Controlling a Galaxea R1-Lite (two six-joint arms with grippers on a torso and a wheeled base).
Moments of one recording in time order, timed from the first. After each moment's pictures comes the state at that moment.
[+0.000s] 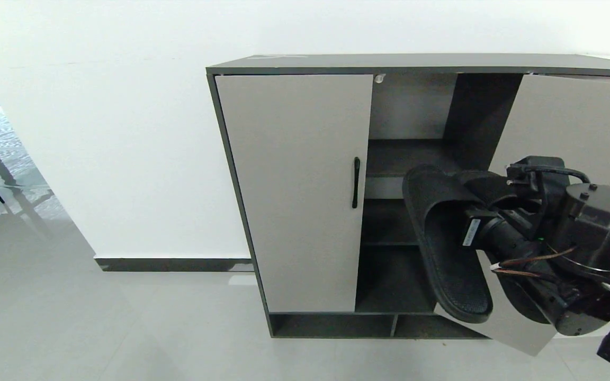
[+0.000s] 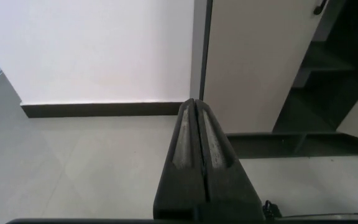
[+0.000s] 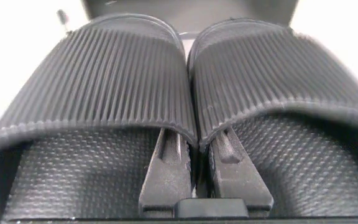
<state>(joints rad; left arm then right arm) 0.00 0.00 0.00 0.01 -0.02 0.00 0.64 1.63 -0.59 -1.04 -0.62 0.09</state>
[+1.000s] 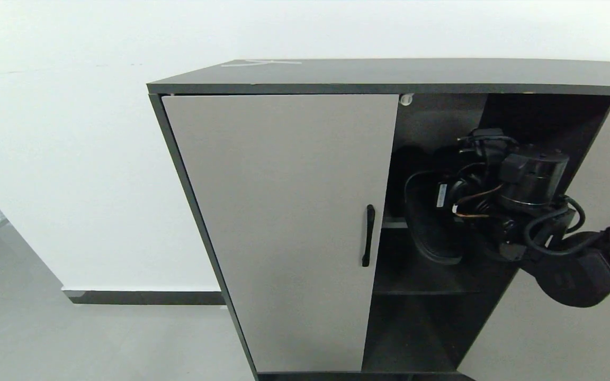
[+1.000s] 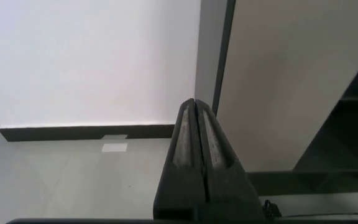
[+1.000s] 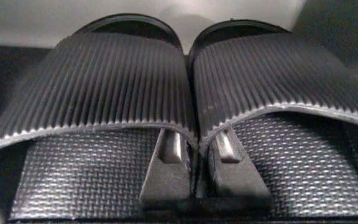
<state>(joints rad) 0.00 0.00 0.00 0.01 -0.01 0.00 0.48 1.86 -0.94 -0.95 -0.43 -0.05</state>
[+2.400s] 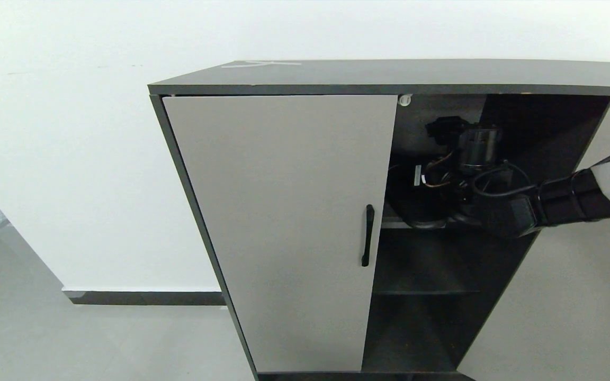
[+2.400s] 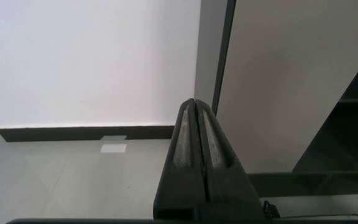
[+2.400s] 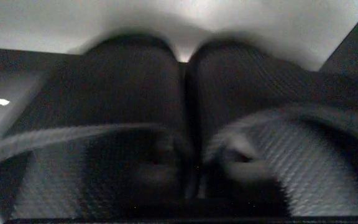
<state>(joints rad) 0.00 0.00 0.00 0.01 -0.01 -0.01 0.41 2.09 -1.42 -0.60 -0.36 0.00</state>
